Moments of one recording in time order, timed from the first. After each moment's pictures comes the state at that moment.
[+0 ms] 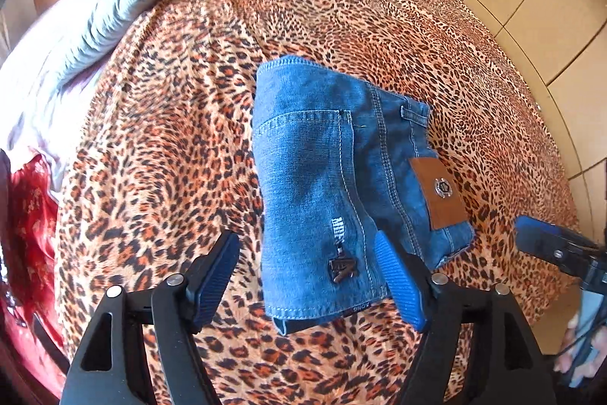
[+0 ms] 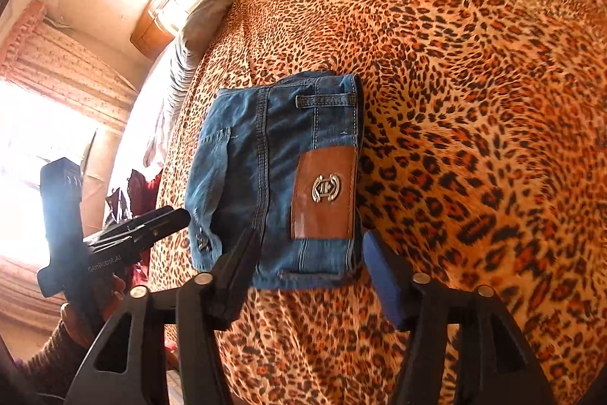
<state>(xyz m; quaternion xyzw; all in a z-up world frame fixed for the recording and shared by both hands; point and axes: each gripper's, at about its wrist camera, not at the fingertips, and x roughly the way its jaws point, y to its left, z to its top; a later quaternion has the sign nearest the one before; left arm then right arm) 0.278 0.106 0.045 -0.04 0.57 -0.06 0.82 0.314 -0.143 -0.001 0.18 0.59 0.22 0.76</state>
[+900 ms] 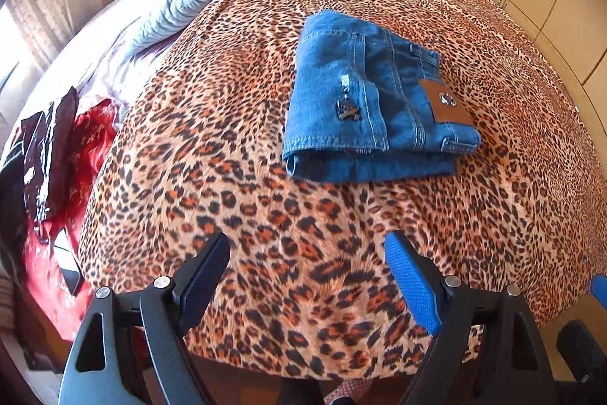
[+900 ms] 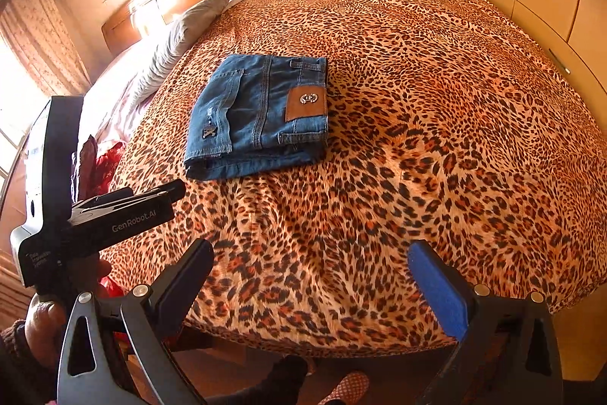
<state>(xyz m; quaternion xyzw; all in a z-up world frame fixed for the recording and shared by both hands) 0.107 0.093 0.078 -0.03 0.55 0.06 0.83 0.116 -0.147 0.054 0.07 0.53 0.13 0.83</state>
